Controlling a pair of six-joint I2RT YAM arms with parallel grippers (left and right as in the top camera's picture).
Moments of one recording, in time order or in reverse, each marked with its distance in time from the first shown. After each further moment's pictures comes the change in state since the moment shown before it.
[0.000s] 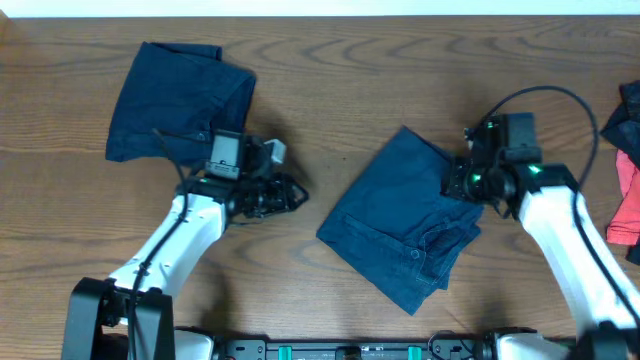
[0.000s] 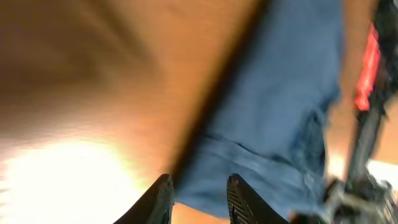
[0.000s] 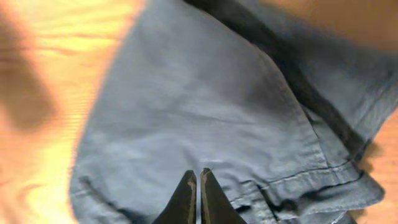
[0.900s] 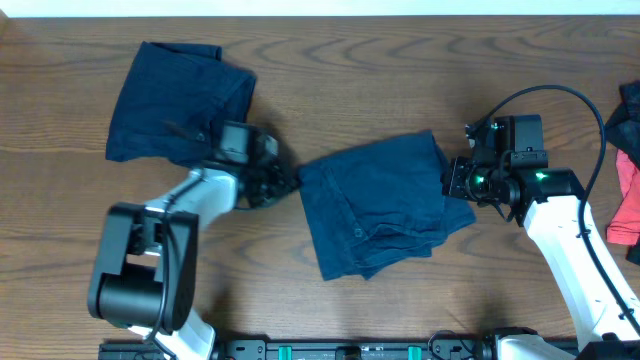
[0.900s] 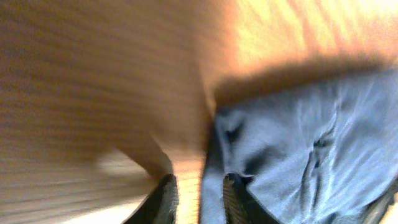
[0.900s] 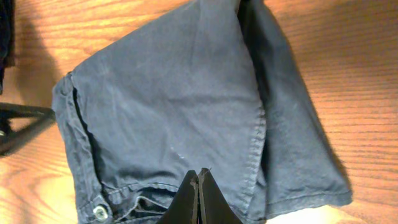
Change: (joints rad) left arm 0.091 0.298 0.079 0.157 -0.095 -0.190; right arm 0.000 -0.023 0.000 -0.008 -0.015 -0.023
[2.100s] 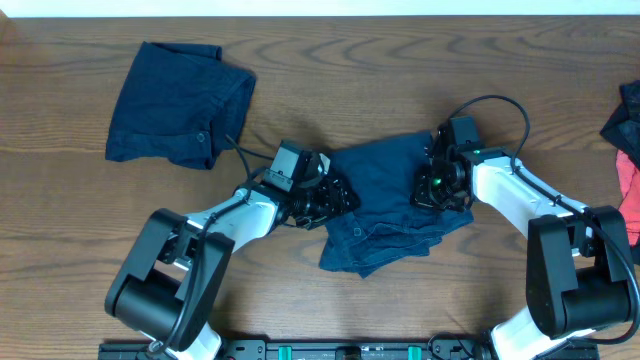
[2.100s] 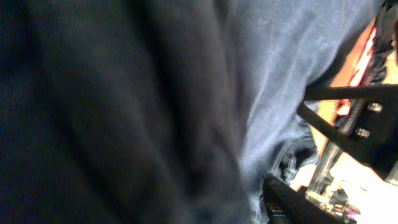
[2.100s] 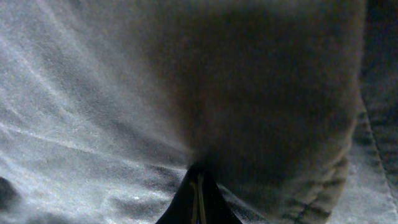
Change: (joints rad) left arm -0.314 -0.011 -0.099 0.248 0.101 -0.218; right arm 0.119 0.414 0.018 0.089 0.021 0.092
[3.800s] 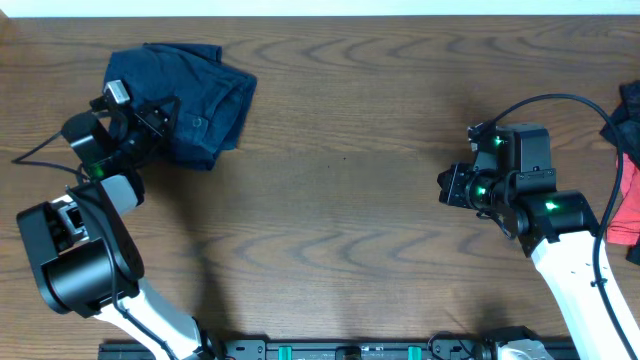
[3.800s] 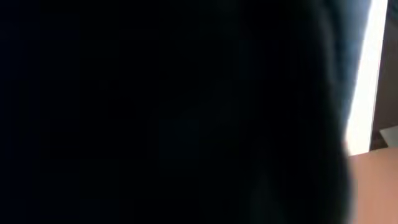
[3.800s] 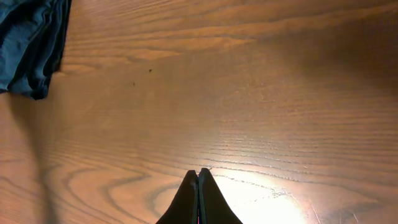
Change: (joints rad) left arm 0.920 0.163 0.114 0.721 0.280 0.085; right arm -0.045 -0.600 -0.019 -0.136 0.004 0.000
